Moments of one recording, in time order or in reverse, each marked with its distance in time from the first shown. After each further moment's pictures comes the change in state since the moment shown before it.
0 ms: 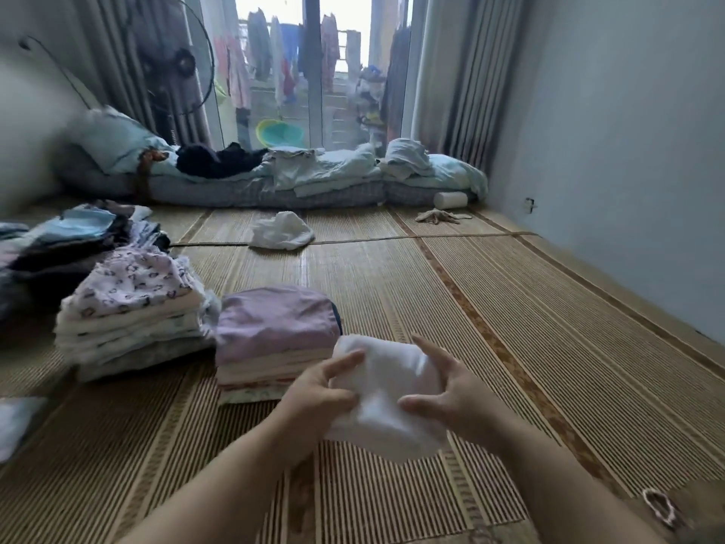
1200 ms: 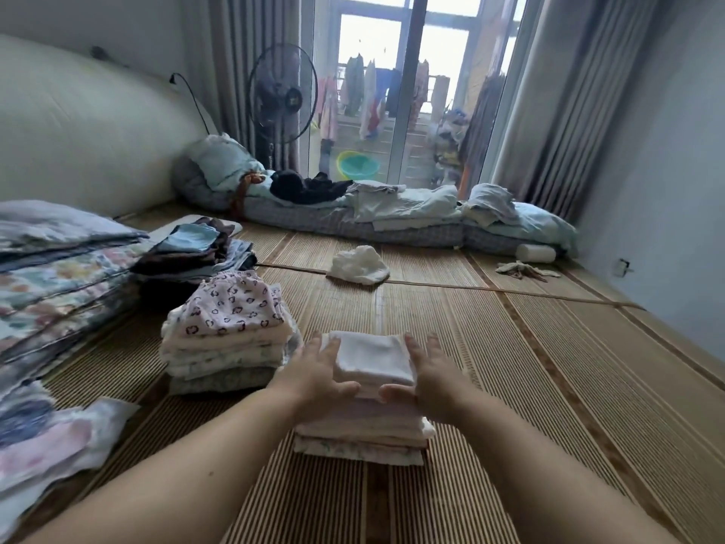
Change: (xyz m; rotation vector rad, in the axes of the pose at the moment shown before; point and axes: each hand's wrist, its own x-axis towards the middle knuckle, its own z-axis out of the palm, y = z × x) left_hand 0.068 0.036 -0.161 1.220 0.349 -0.047; right_hand 0.166 -0.076 0.091 -0.845 -0.143 -0.011
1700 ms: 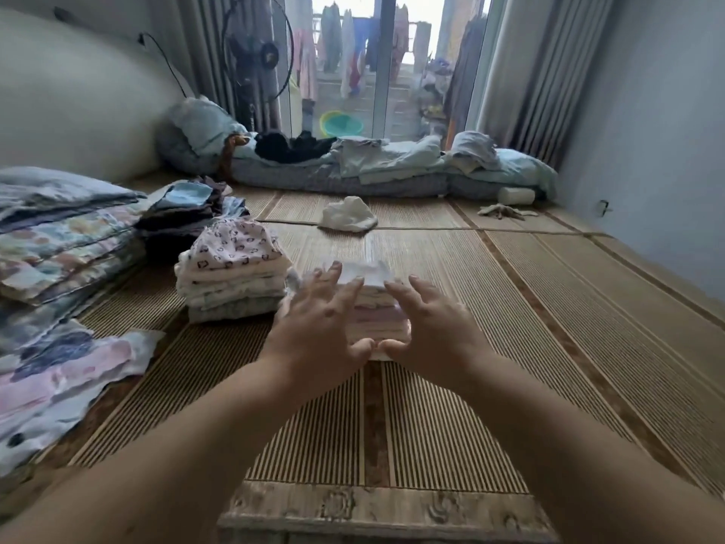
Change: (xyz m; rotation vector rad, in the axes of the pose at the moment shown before) left_hand -0.160 0.053 -0.007 0.102 0.329 0.273; right_hand -0.156 -0.026 0.009 -0.082 0.354 -0.197
